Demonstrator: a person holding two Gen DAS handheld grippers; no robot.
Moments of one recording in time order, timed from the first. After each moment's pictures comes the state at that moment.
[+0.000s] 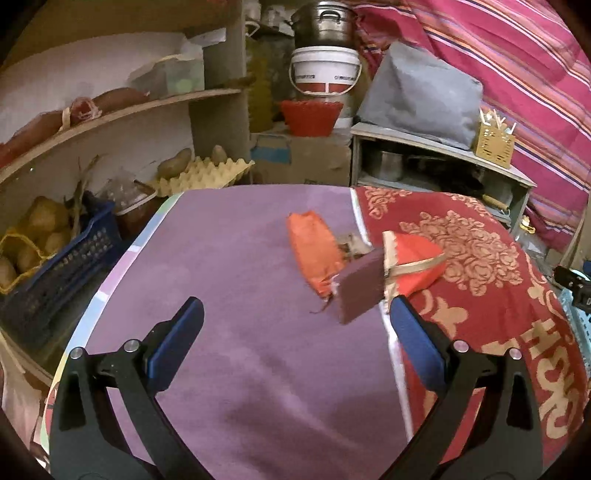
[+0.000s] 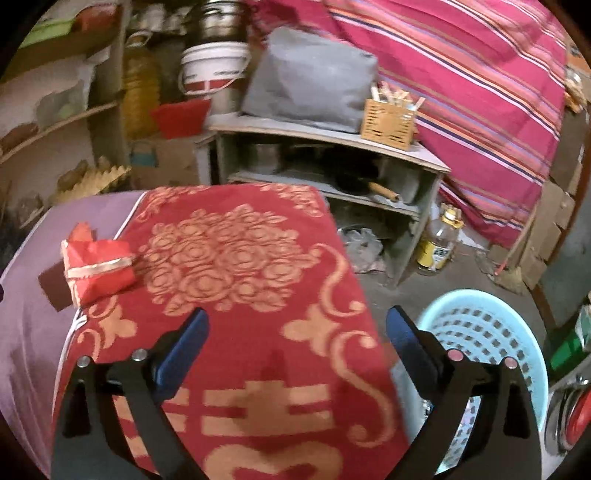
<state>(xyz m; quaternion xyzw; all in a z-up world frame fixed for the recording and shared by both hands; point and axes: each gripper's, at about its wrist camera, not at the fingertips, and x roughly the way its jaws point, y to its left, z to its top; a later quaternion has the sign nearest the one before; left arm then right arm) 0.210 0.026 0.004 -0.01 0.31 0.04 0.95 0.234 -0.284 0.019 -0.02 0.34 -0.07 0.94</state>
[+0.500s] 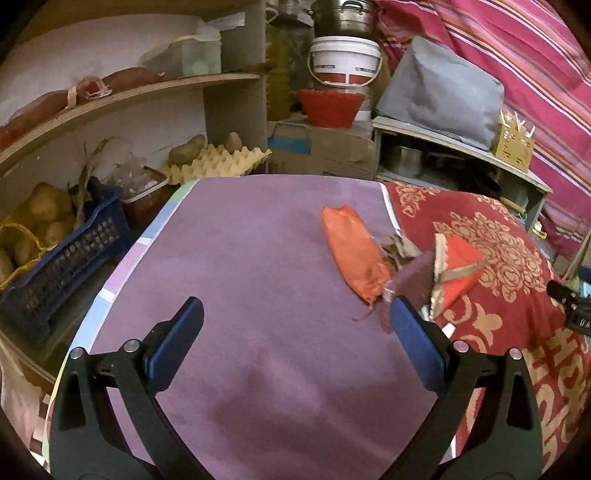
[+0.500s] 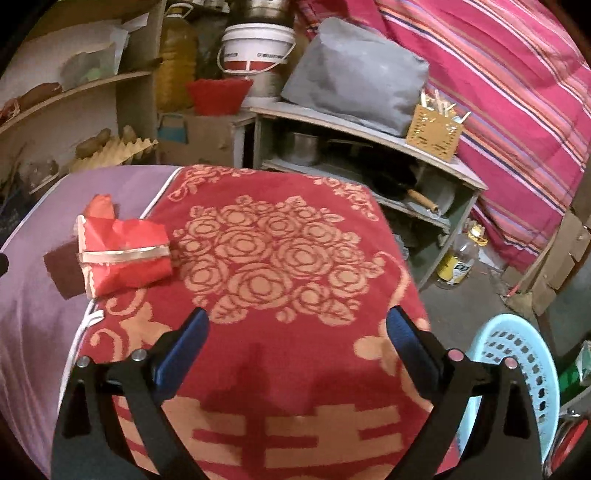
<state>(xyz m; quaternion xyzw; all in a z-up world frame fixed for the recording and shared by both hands) 0.233 0.063 -0.007 -0.02 0.32 0.06 0.94 0.266 -0.233 0.003 -0.05 0.36 -0.02 0.93</state>
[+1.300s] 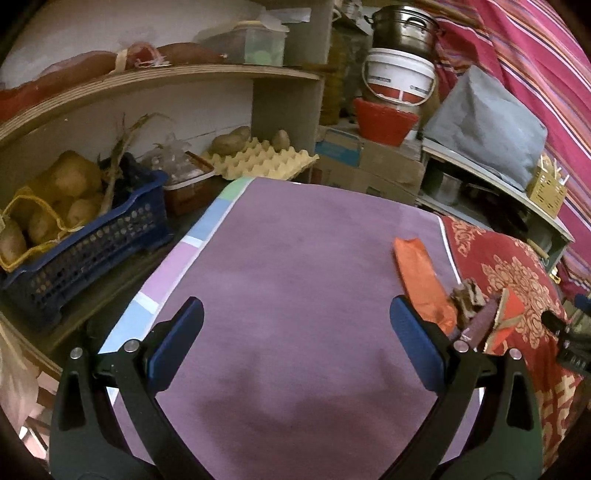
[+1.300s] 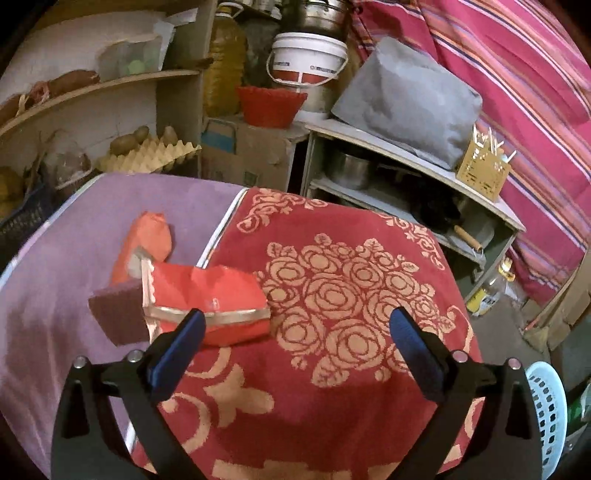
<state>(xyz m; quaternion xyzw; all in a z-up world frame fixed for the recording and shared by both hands) 0.250 0.140 0.000 -0.09 0.32 0.11 0.94 0.294 -0.149 0.011 -0.10 0.34 0.02 0.94</state>
